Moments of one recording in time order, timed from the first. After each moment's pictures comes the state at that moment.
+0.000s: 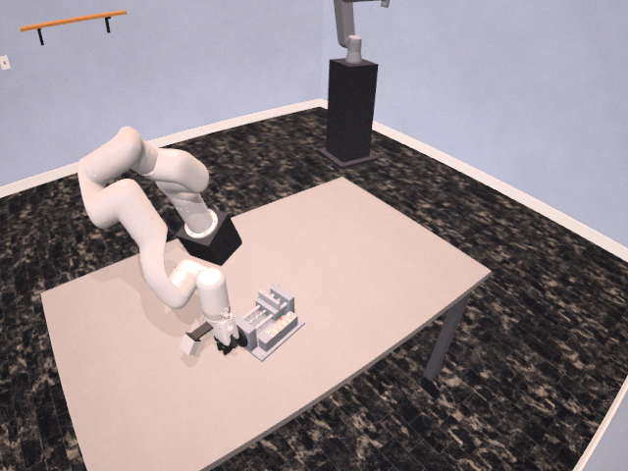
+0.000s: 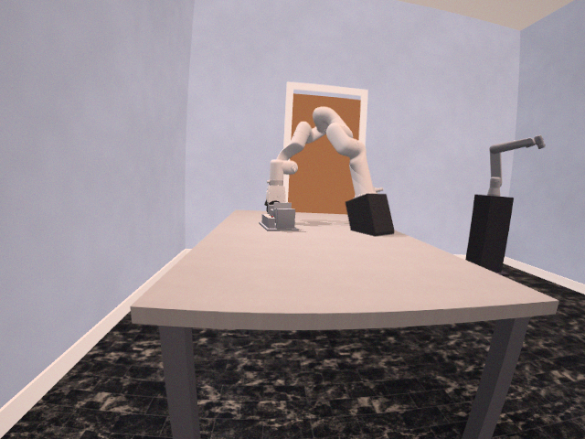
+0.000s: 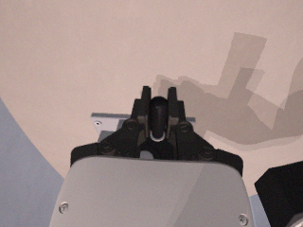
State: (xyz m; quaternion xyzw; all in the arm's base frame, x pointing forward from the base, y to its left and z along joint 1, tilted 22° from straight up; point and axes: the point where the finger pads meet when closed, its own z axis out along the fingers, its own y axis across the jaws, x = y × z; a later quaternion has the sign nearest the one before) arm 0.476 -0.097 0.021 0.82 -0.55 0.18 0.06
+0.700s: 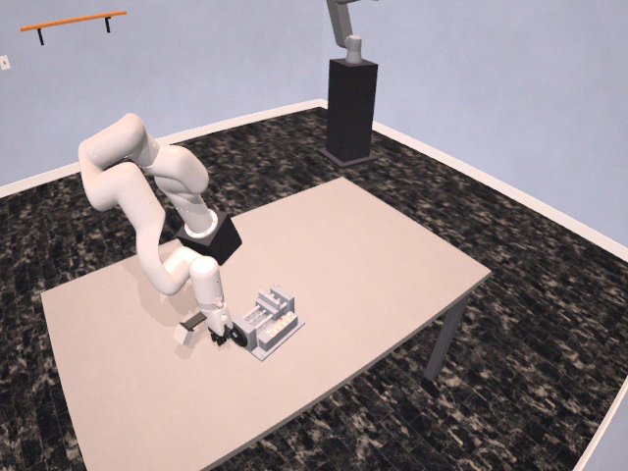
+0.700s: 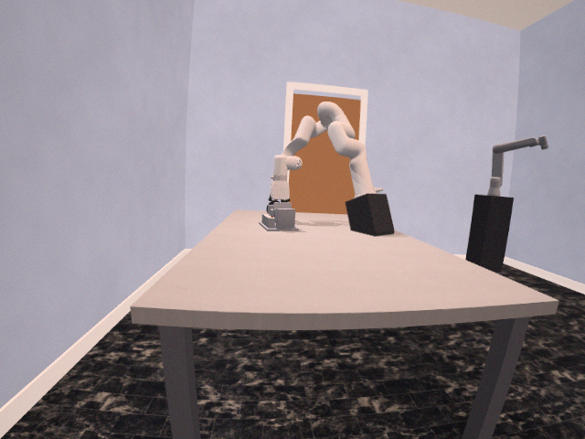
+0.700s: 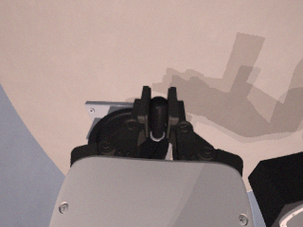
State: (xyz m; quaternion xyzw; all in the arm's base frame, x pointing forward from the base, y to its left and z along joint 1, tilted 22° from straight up) arm 0.452 -0.098 0.043 0.82 -0.55 0.18 0.06
